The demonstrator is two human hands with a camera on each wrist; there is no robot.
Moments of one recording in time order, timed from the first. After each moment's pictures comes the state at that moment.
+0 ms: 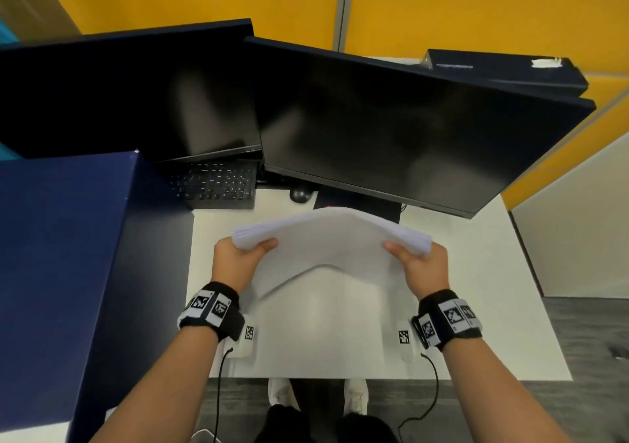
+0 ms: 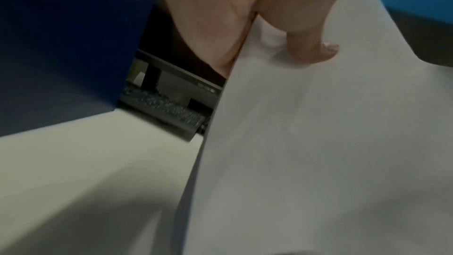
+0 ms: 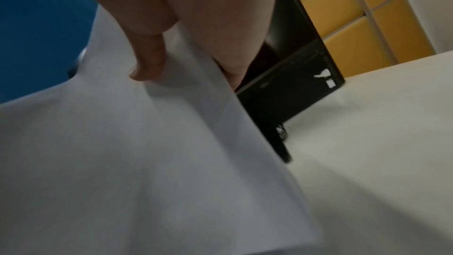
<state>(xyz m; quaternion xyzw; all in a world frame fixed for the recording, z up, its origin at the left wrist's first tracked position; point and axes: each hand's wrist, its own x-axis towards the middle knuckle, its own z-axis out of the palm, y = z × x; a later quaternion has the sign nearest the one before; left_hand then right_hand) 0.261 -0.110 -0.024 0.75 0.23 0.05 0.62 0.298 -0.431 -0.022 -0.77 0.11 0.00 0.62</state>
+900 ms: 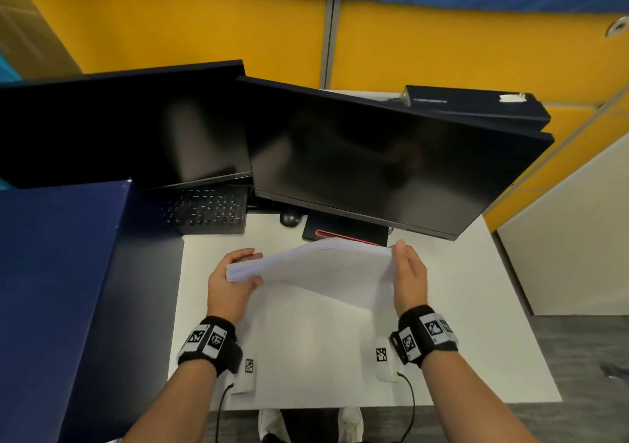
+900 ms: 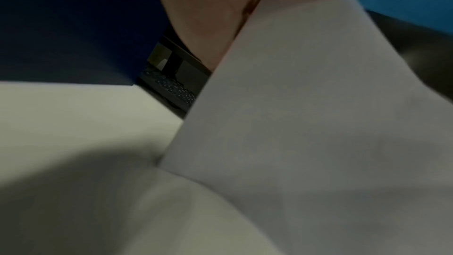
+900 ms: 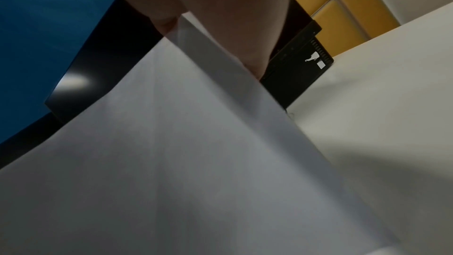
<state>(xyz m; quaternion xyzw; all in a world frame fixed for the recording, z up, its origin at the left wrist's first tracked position) 0.258 -0.116 -0.037 0.73 0.21 0.07 0.65 0.310 -0.420 -0.020 -0.75 0.16 -0.04 0.65</state>
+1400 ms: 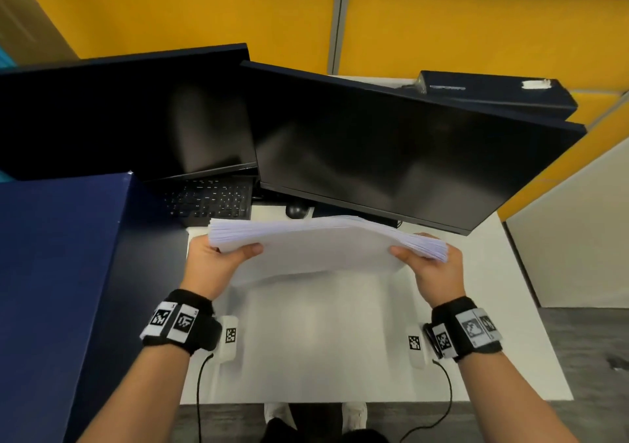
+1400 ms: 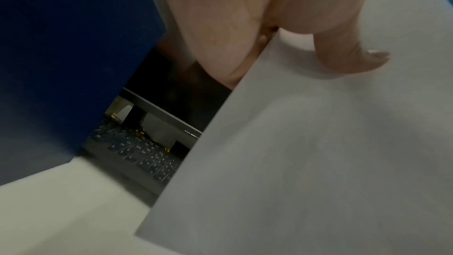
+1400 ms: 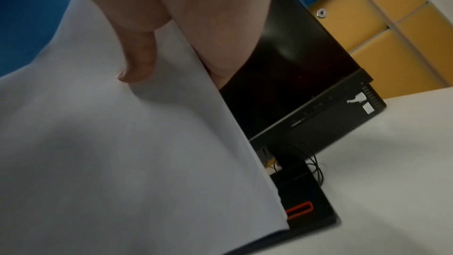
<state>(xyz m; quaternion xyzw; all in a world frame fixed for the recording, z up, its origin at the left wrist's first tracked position) 0.277 -0.089 0.029 0.76 0.11 0.10 0.64 0.318 -0.438 0.016 -0.77 0.02 -0.05 0.64</state>
